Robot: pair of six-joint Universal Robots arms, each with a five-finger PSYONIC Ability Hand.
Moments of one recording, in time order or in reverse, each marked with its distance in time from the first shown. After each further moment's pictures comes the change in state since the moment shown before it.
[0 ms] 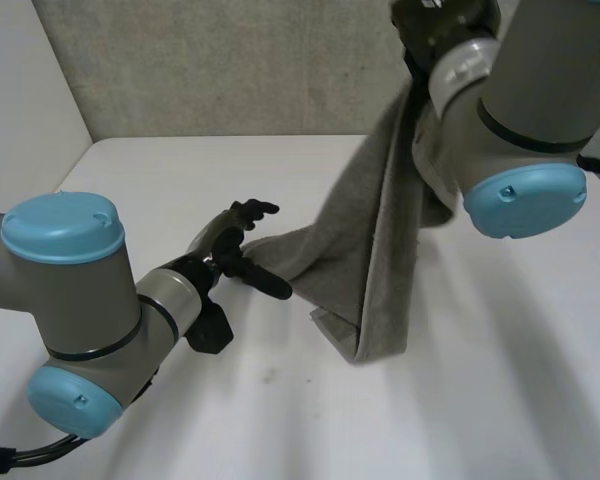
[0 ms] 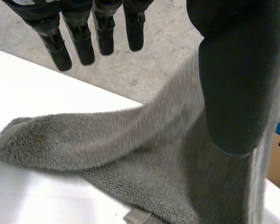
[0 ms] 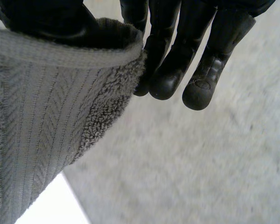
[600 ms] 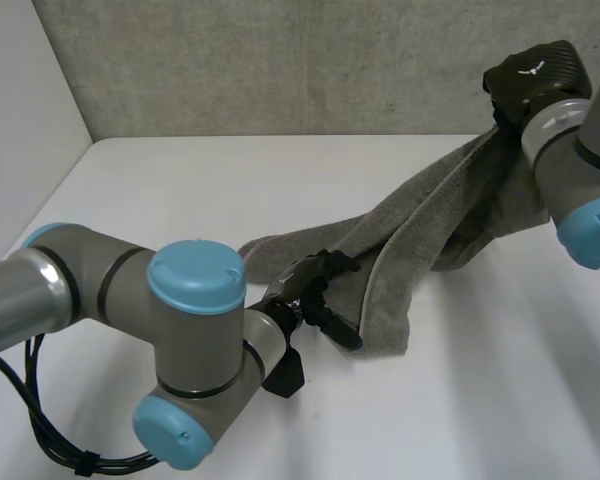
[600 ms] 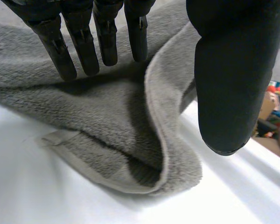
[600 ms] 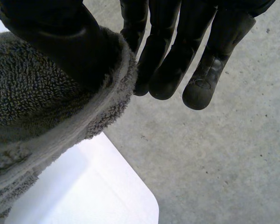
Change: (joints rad) left arm -0.227 -0.243 0.190 -0.023 -0.062 0.034; right arm -0.209 -0.165 0.384 -0.033 -0.036 0.124; left_hand 0.101 0.100 0.104 0.103 0.099; right_hand 0.000 0.000 0.000 0.006 0.000
